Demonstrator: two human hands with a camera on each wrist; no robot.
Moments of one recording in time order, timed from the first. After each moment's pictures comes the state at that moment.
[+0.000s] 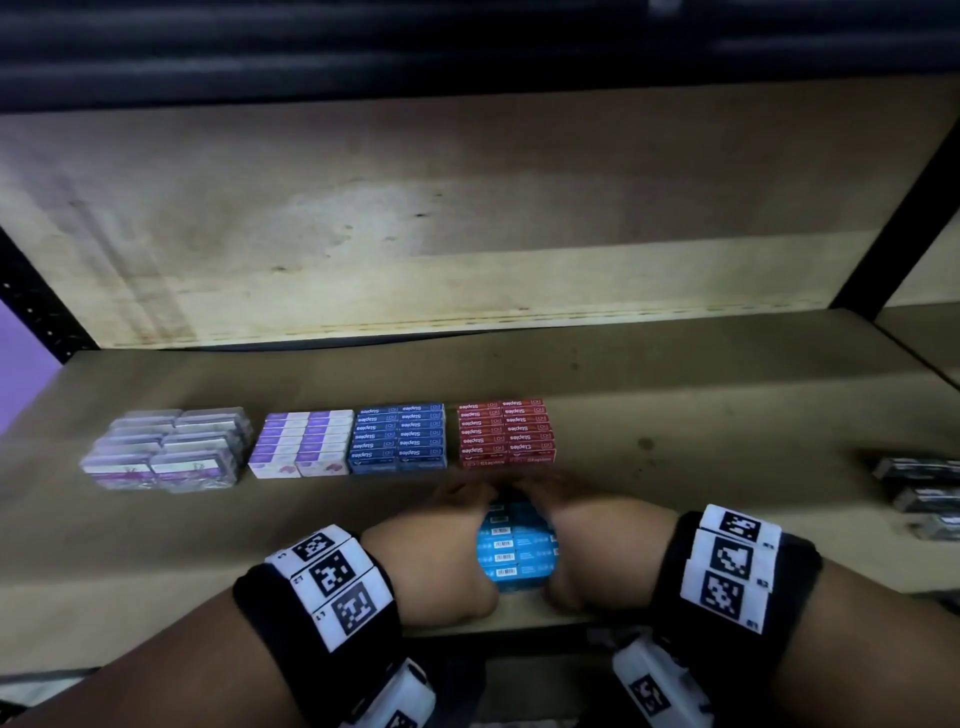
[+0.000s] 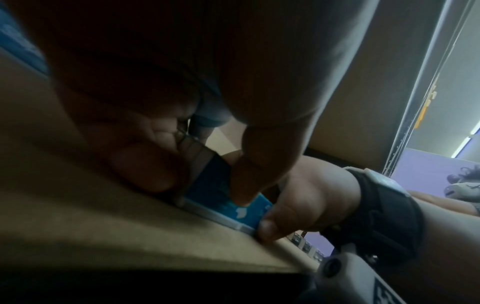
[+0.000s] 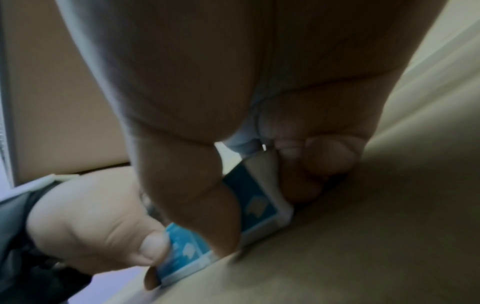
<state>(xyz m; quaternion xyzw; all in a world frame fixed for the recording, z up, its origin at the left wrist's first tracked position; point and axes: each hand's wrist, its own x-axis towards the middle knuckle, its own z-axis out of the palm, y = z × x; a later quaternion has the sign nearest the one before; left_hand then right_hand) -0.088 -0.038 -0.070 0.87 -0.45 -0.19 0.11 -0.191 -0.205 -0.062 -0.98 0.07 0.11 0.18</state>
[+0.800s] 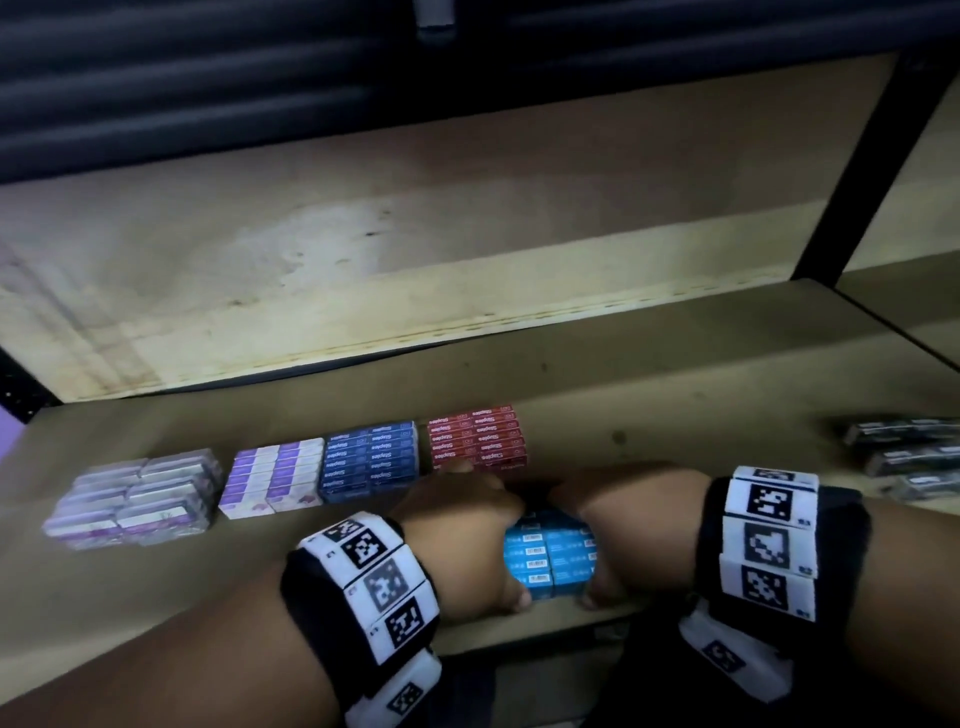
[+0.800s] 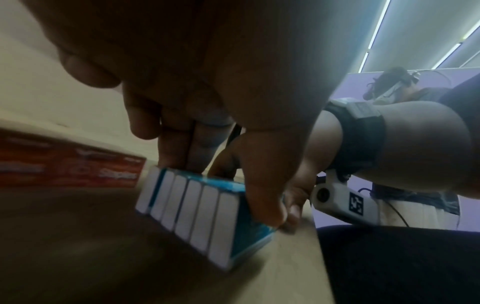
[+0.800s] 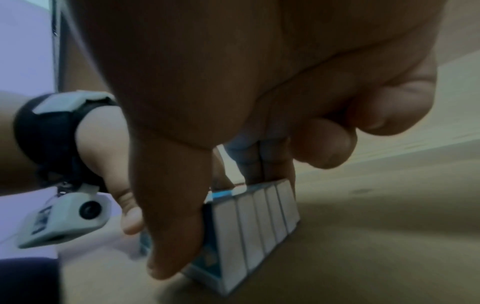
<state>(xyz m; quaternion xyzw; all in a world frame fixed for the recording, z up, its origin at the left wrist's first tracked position) -0.101 -0.084 -0.041 0.83 -0.55 -0.08 -0.06 -0.217 -0.245 -0.037 -0.98 0.08 0.17 0.05</state>
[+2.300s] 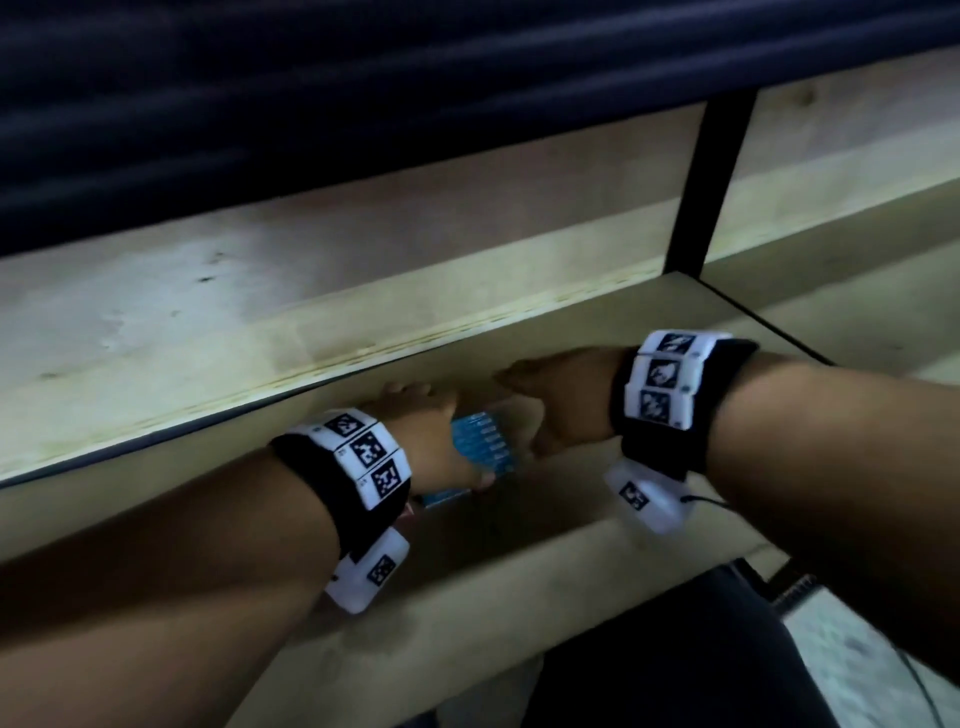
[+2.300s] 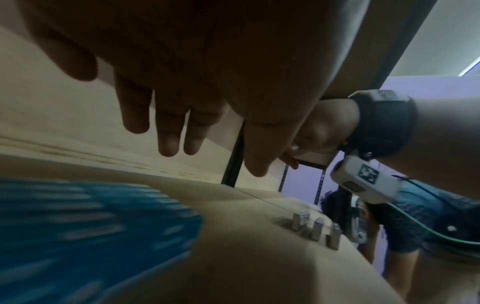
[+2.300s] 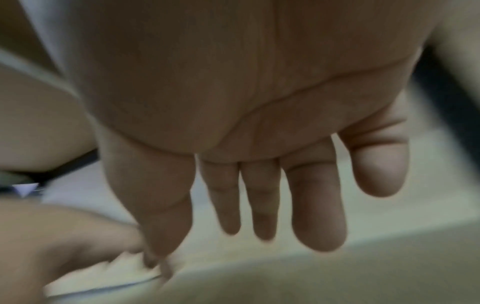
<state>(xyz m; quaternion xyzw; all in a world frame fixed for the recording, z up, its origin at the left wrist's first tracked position) -0.050 -0.239 -0.030 0.85 -0.50 -0.16 -0.06 -0.189 -0.388 0.001 -0.98 0.15 0.15 0.06</state>
